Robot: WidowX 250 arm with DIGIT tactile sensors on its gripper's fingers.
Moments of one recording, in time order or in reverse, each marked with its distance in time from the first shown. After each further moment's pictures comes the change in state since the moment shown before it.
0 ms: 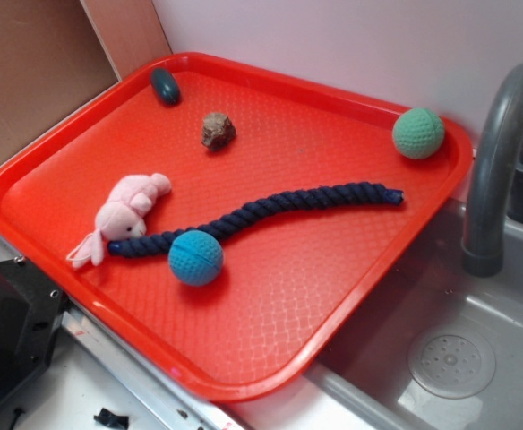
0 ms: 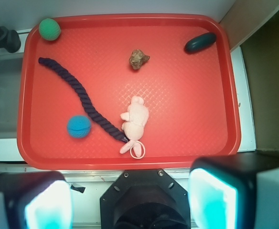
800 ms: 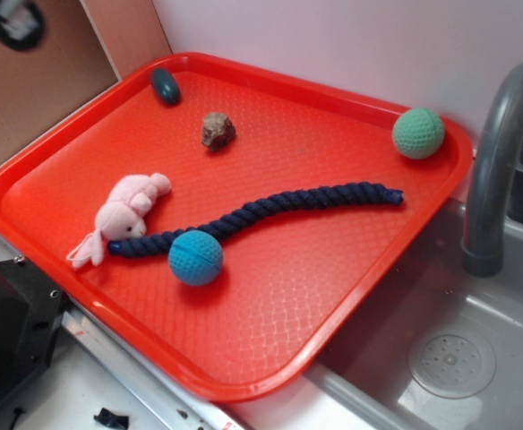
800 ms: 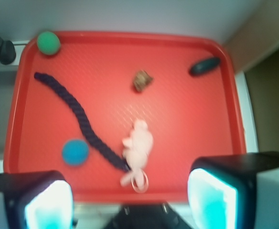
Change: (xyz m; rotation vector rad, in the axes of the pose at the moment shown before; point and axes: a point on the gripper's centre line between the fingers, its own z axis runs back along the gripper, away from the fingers) arm 0.033 -0.027 -0.034 0.061 -0.118 -0.090
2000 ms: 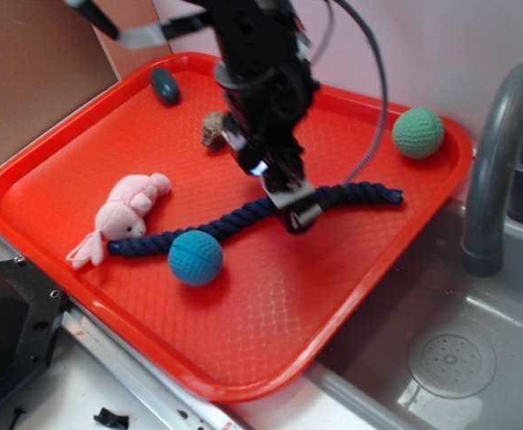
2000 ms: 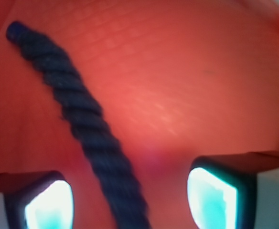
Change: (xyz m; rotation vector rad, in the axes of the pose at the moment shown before) arm 0.053 -0.066 -0.205 -0.064 0.245 -0.251
